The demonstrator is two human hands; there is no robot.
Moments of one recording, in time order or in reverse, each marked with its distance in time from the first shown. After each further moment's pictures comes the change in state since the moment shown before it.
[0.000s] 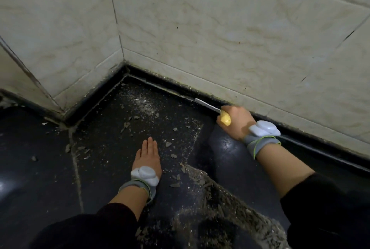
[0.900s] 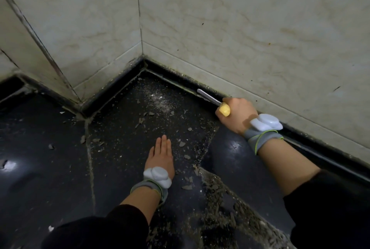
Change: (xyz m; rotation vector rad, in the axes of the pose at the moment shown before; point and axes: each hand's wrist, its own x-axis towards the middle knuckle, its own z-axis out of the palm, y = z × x) left_hand 0.001 -0.003 0.006 -0.022 0.030 0.026; right_hand 0.035 -0.046 0.002 -0.039 0.021 -0.064
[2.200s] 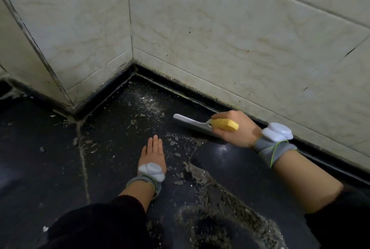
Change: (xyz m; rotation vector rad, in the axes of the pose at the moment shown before) left_hand -0.002 0.001 -0.004 -0.005 -0.016 -0.018; right_hand -0.057 0.005 -0.033 0.089 -0.162 -0.176
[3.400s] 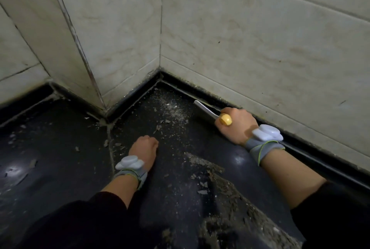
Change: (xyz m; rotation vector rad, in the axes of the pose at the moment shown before) left_hand 0.016 -0.108 -0.020 -0.391 0.332 -0.047; right_hand 0.055 -0.052 0.019 -0.045 0.138 0.181
